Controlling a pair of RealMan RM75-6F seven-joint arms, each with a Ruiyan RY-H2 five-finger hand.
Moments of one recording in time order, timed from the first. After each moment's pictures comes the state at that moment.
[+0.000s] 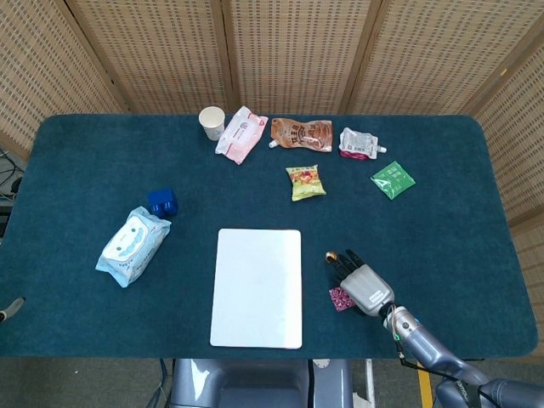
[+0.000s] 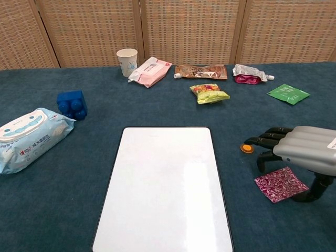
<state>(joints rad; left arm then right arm) 0.02 -1.00 -0.08 -1.70 1.39 1.52 -0.20 0.56 -1.40 -0.02 -1.51 -1.45 0.88 -0.49</state>
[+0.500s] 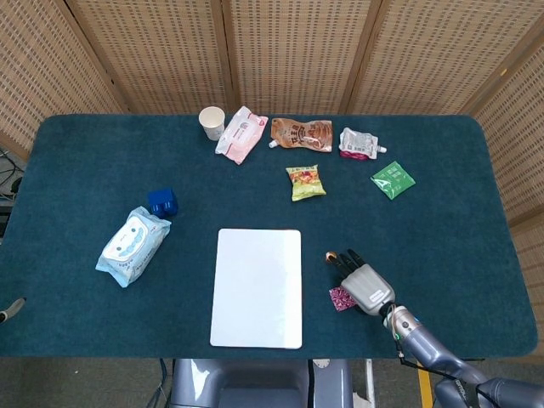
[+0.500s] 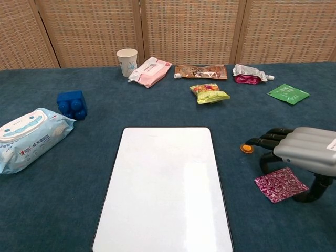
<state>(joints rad) 0.02 -1.00 -0.08 -1.71 1.39 1.52 -0.20 0.57 -1.42 -0.02 -1.49 -1.43 0.87 -0.50</state>
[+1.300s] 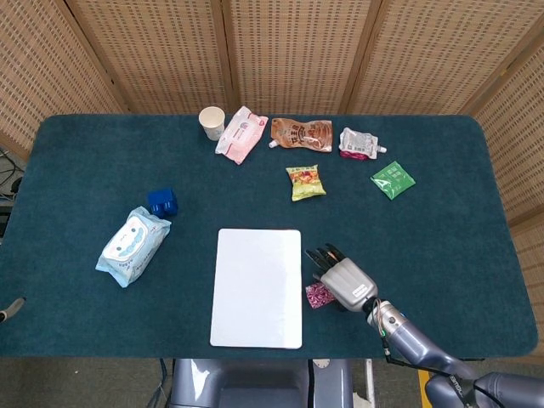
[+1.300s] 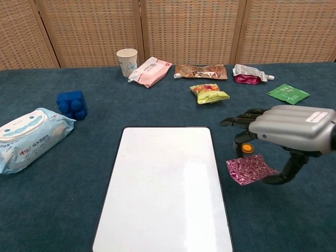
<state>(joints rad) 0.02 -1.00 -0.08 -1.71 1.38 1.51 -0.21 0.64 -1.35 0.05 -1.72 -1.34 0.85 -0.52</state>
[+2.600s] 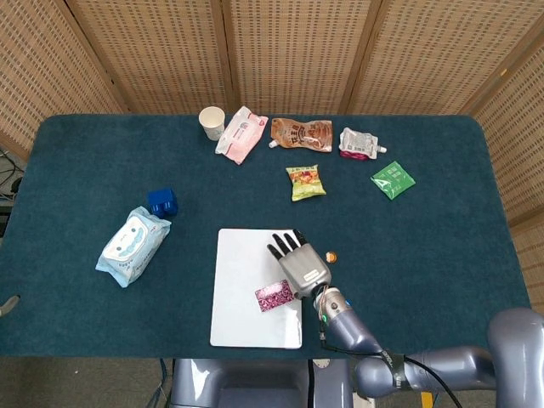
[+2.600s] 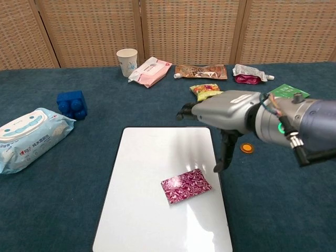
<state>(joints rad) 0.01 -0.99 -0.09 -1.68 1.34 1.46 -0.25 0.93 -1.55 0.15 -1.84 -0.65 1.07 -0.99</state>
